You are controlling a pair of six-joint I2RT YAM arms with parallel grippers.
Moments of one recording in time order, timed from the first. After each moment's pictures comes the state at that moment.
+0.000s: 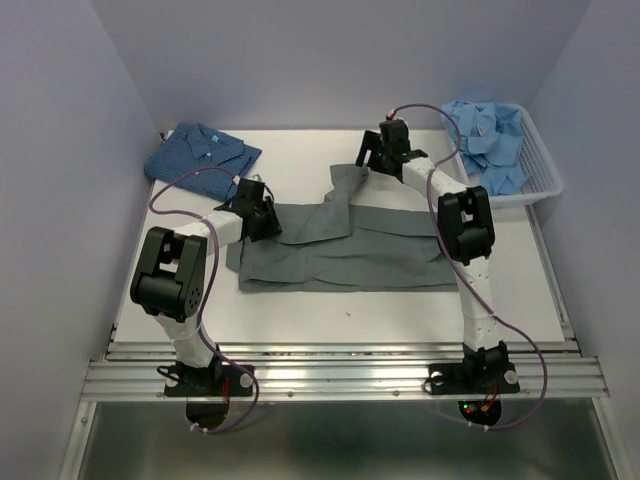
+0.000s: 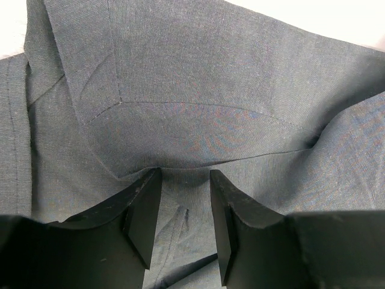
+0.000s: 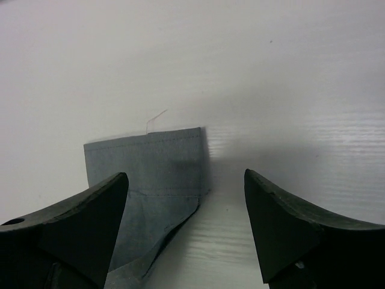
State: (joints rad) left arm -0.29 1.74 1.00 -0.18 0.01 -0.55; right arm 0.31 2.40 2.01 -0.23 0.05 0.47
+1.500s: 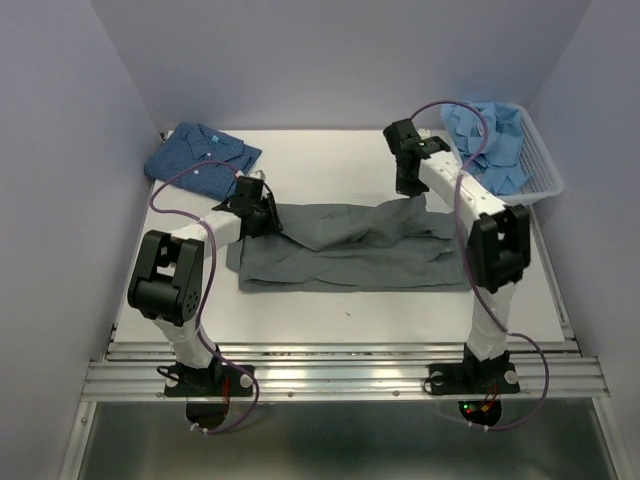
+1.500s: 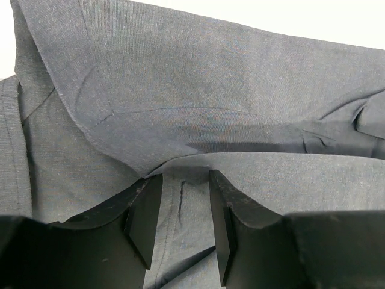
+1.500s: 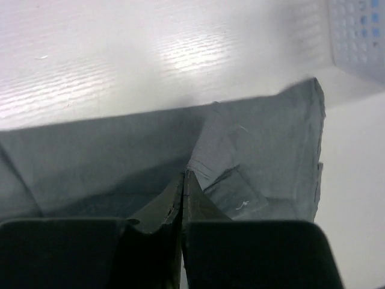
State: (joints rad) left arm -0.29 1.71 1.00 -0.16 0.04 -0.49; right arm 0.37 1.91 1.76 -0.96 0.48 0.45
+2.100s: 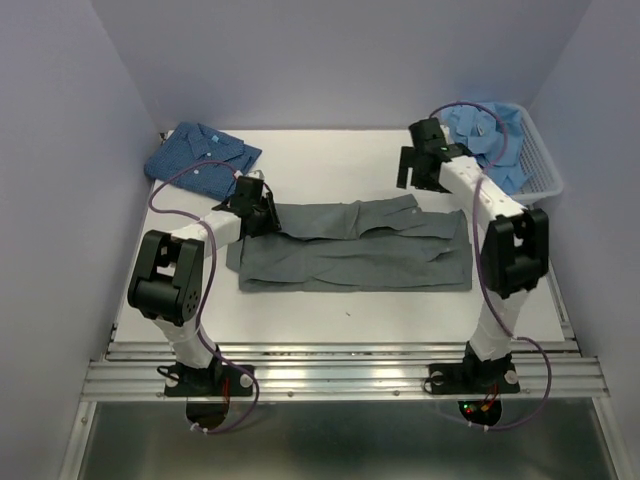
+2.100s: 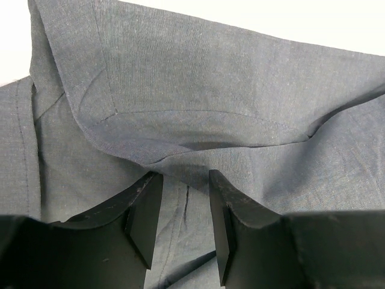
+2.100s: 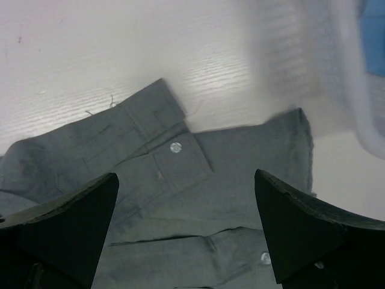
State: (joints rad) left arm -0.29 1.71 1.00 -0.16 0.02 -0.49; right arm 0.30 2.01 1.77 -0.77 0.42 0.35
